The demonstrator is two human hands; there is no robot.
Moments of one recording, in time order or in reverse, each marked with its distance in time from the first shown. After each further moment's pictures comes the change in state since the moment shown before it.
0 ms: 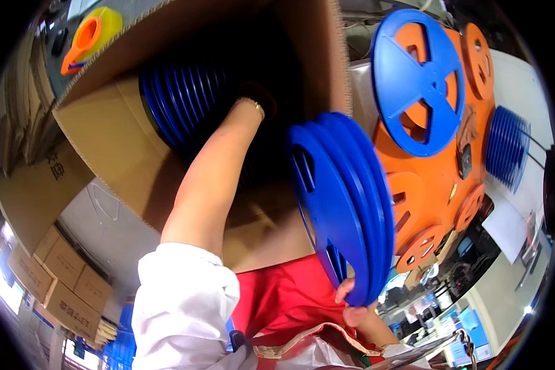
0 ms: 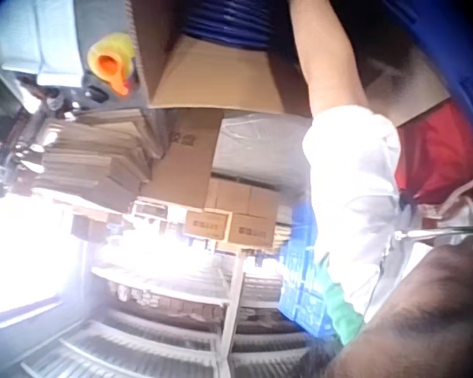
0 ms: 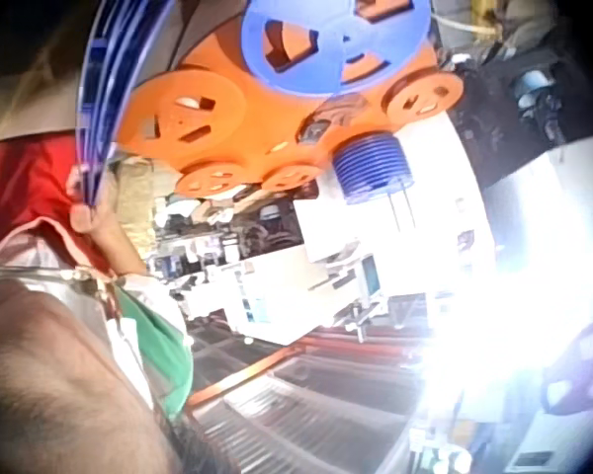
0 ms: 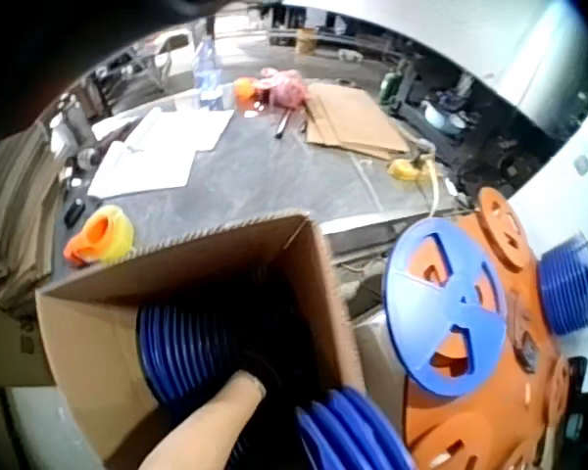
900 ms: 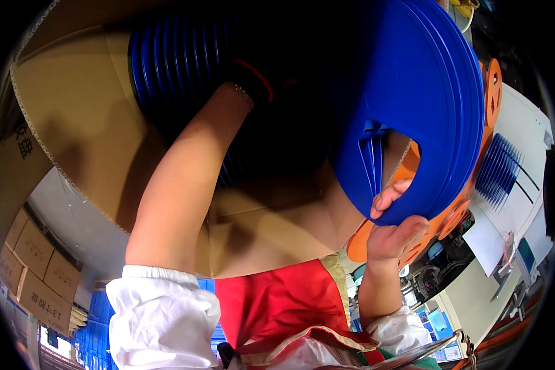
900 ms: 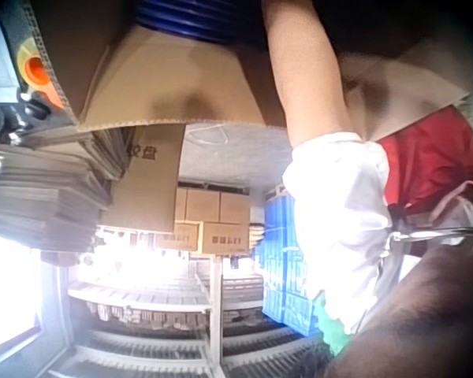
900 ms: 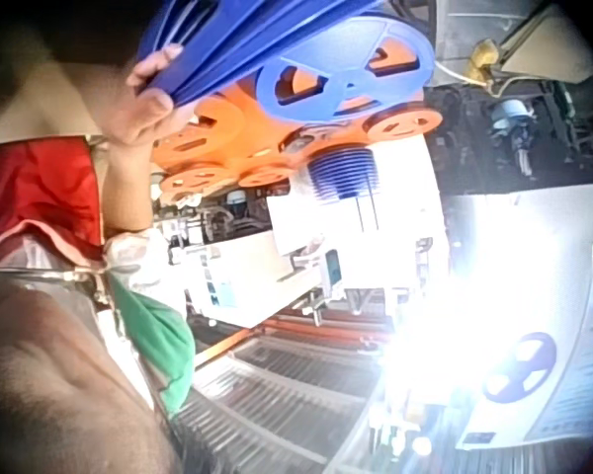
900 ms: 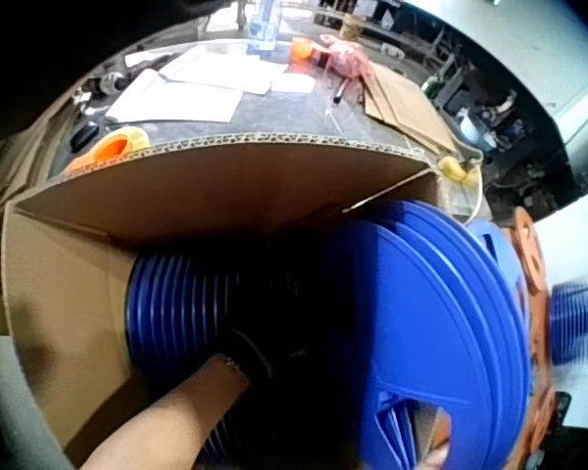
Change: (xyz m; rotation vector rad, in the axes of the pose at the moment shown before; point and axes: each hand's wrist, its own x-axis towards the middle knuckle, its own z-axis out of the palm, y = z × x) left_hand -0.036 -0.025 -0.035 -0.122 0.061 -0.014; right_hand 0.190 -0.022 0.050 -0.232 0.419 -0.338
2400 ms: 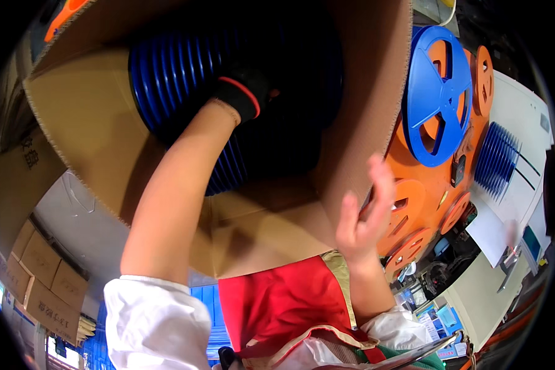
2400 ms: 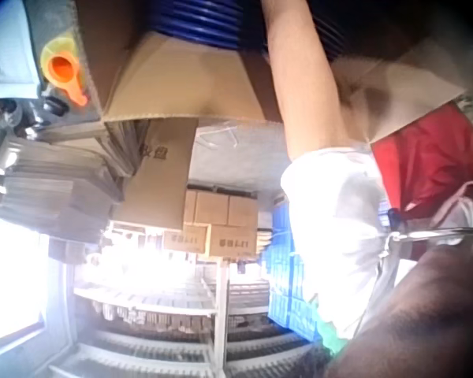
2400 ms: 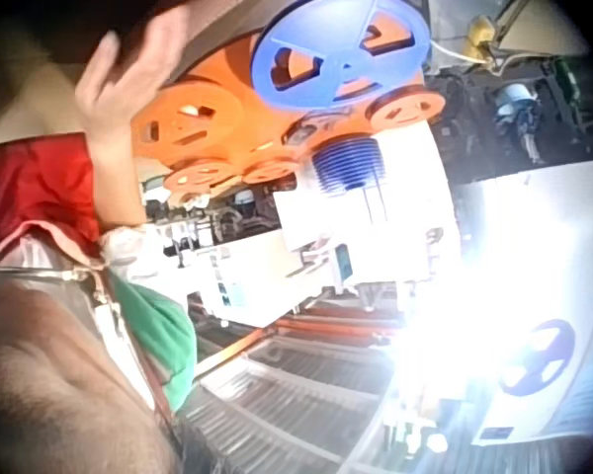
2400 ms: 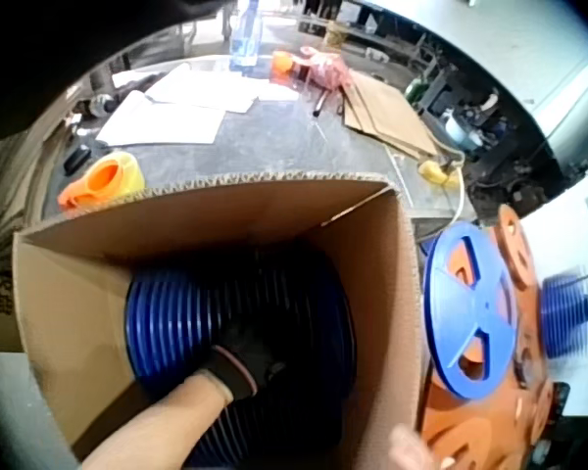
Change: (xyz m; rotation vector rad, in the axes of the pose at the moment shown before) left_hand -0.020 -0.004 -0.025 0.049 0.043 -0.032; right_hand -0.009 0.007 0.006 -0.485 -0.108 -0.492
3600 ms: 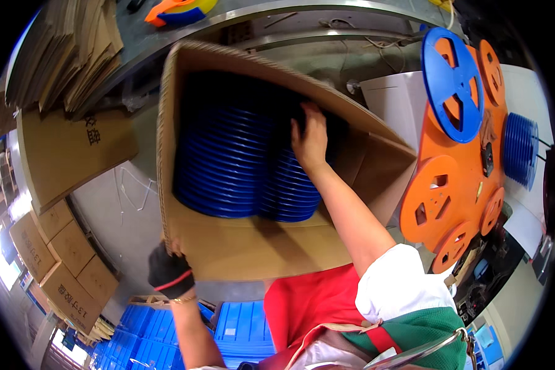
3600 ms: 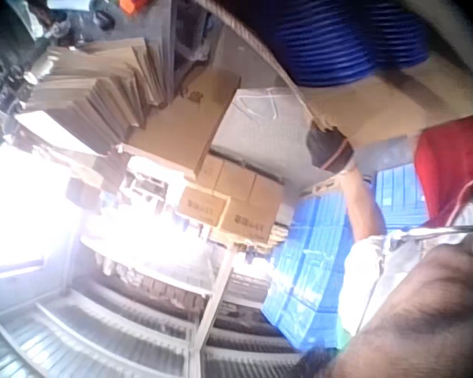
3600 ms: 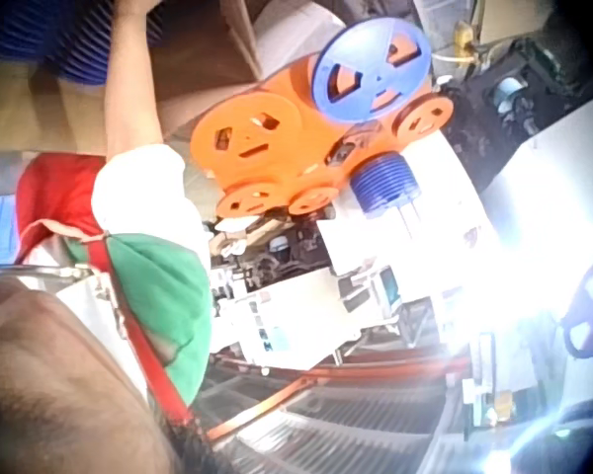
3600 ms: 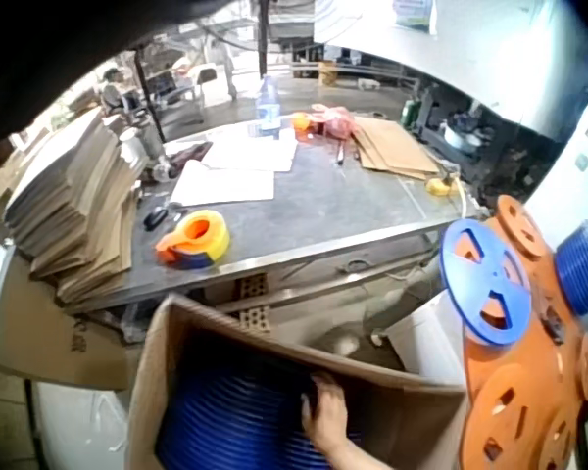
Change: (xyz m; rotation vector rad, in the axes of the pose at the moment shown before) left_hand -0.405 0.079 -0.207 0.411 0.025 -1.067; right_hand -0.026 -0.046 0.200 0.092 0.115 0.038
